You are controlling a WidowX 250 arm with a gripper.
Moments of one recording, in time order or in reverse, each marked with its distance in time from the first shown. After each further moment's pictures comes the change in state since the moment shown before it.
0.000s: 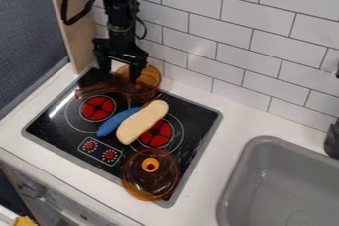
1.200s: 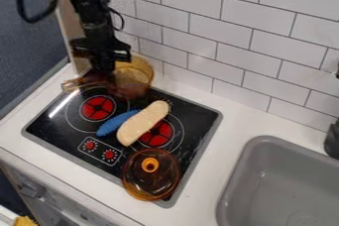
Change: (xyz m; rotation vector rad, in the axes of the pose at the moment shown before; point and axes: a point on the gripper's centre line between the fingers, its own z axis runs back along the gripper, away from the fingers) arm -0.030 0.015 0.034 -0.121 -0.095 0.135
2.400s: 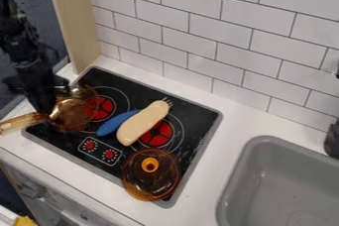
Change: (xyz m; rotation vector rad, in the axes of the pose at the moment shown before) arm -0.079 0.086 -0.017 0.052 0.018 0.108
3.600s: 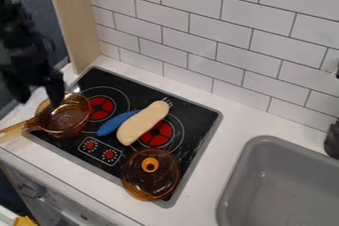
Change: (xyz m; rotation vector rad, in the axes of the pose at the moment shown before) arm 0.002 -0.004 0.029 0.003 0.025 -0.107
